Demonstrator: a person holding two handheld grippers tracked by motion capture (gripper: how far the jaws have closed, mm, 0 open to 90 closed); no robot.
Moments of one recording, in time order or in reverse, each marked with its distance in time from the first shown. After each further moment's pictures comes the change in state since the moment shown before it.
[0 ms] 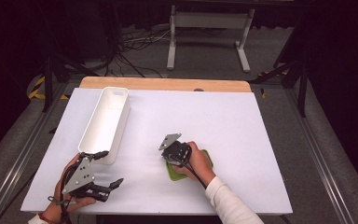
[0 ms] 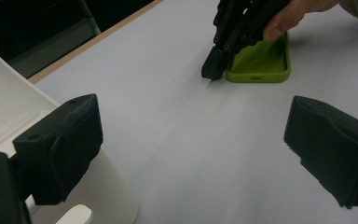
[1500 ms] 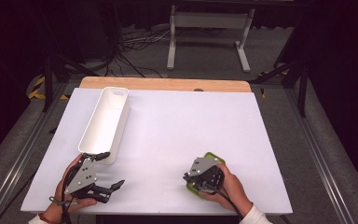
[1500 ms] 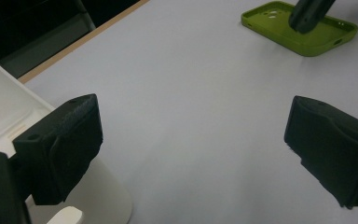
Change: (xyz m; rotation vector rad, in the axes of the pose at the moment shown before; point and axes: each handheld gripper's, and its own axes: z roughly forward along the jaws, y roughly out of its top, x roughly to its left) left arm -0.003 0.001 0.002 0.018 -0.014 0.008; right arm 0.031 -0.071 -0.092 -0.069 0.041 0.009
